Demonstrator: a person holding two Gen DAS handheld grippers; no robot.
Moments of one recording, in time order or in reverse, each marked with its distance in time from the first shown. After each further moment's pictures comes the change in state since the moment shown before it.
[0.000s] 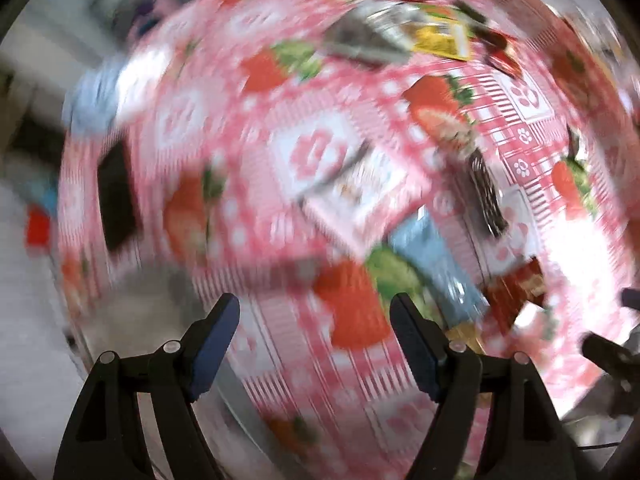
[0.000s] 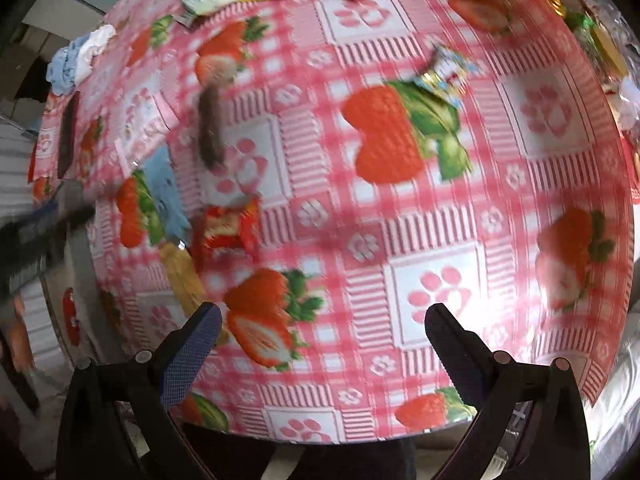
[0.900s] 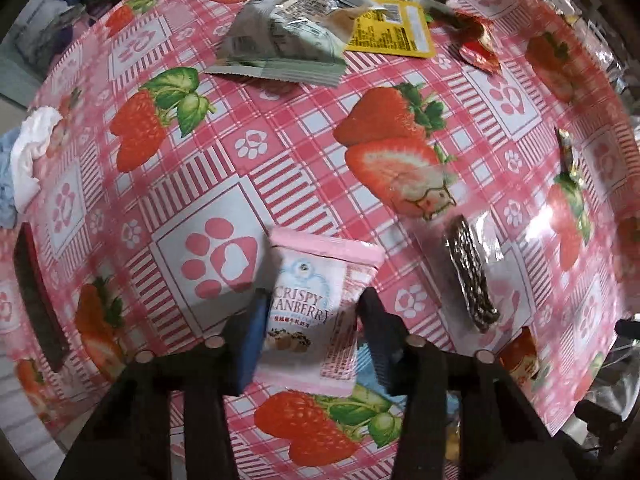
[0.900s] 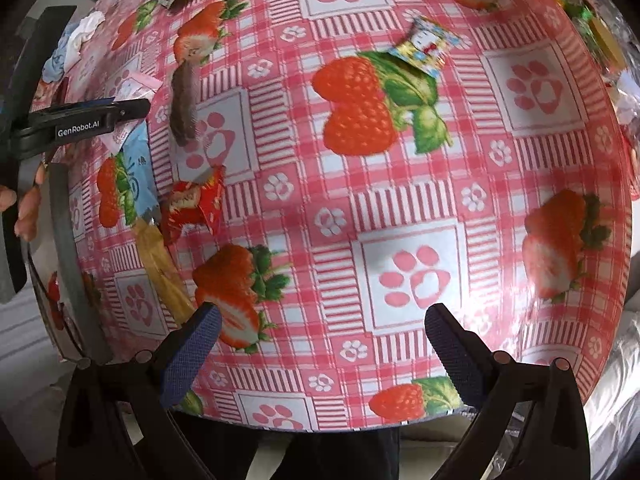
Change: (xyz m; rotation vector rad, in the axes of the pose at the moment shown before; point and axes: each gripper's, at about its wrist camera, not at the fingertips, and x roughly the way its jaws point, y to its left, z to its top) left arm 0.059 -0.022 0.059 0.113 0.032 -0.211; right arm 0.005 -0.019 -0.009 -0.017 0.046 -0.024
